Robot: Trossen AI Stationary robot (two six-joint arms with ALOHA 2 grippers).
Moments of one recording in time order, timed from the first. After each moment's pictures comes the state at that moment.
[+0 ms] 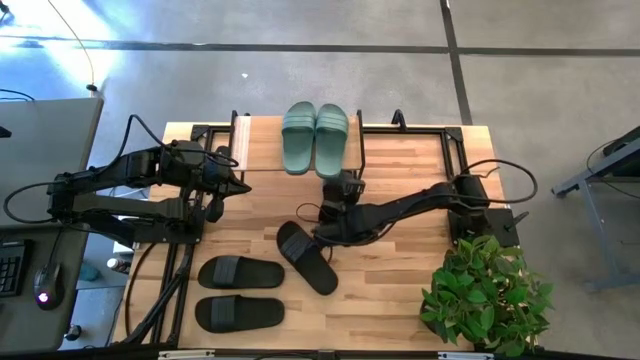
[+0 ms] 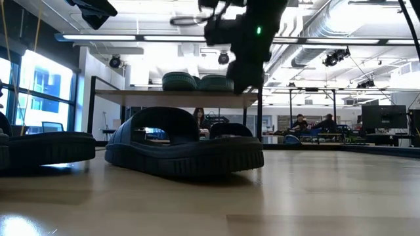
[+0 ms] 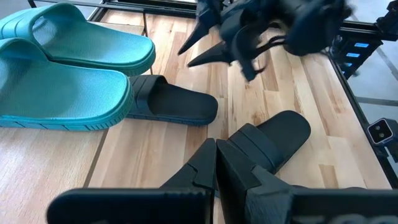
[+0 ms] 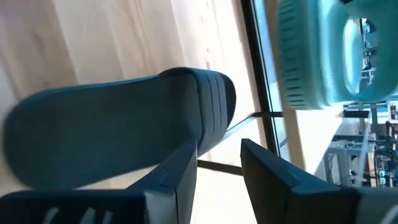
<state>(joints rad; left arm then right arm) 0.28 0.72 0.91 -0.76 0.12 -0.01 0.21 2.02 1.63 -1.09 0.89 0.31</state>
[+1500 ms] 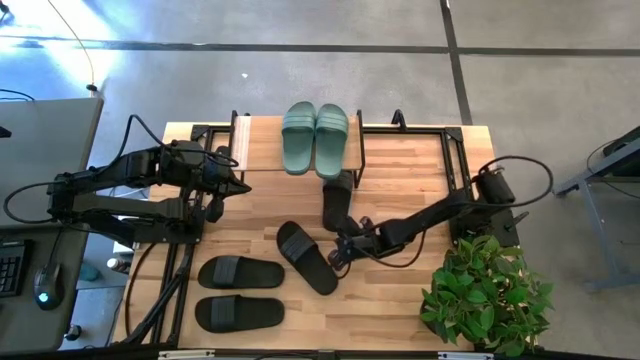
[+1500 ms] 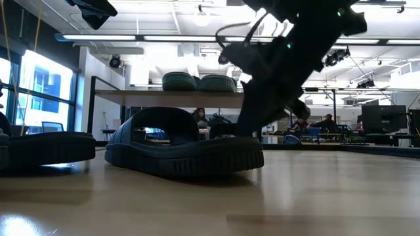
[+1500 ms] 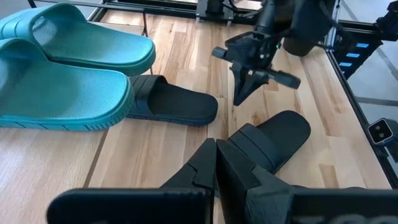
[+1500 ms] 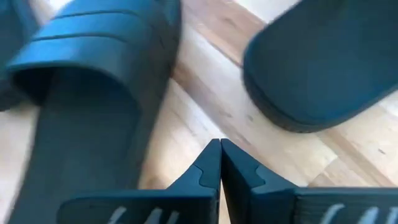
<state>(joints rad) 0.28 0.72 0.91 -0.76 0.12 -0.01 0.30 1.84 1.05 -0.19 0.41 0.95</state>
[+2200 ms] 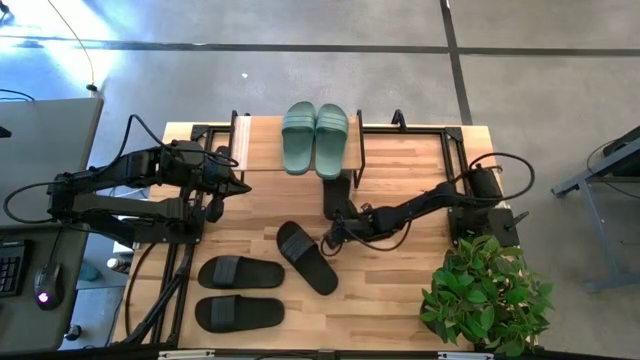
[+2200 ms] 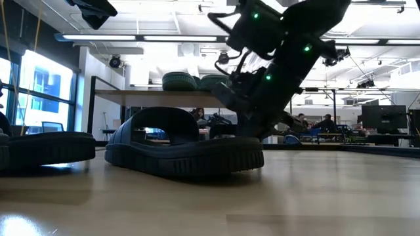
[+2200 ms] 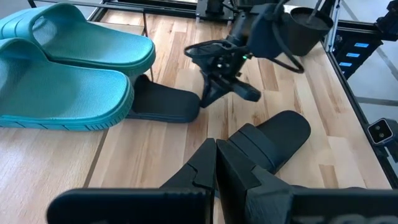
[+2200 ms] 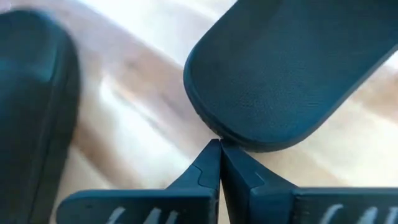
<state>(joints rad) 0.28 0.72 0.91 -0.76 0.12 -0.01 0.15 1.91 1.05 -0.20 0.45 0.97</state>
